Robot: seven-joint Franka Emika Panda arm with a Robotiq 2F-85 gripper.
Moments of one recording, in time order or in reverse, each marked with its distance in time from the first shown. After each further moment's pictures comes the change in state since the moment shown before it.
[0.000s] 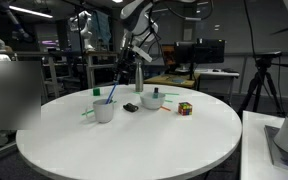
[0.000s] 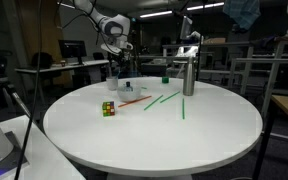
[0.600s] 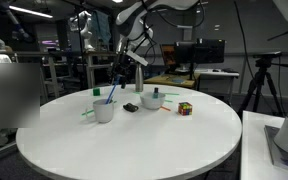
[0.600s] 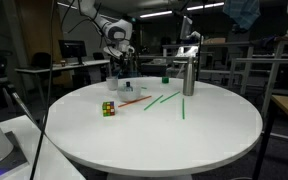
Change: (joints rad) arm -0.005 0.098 0.015 0.103 0.000 -0.005 0.068
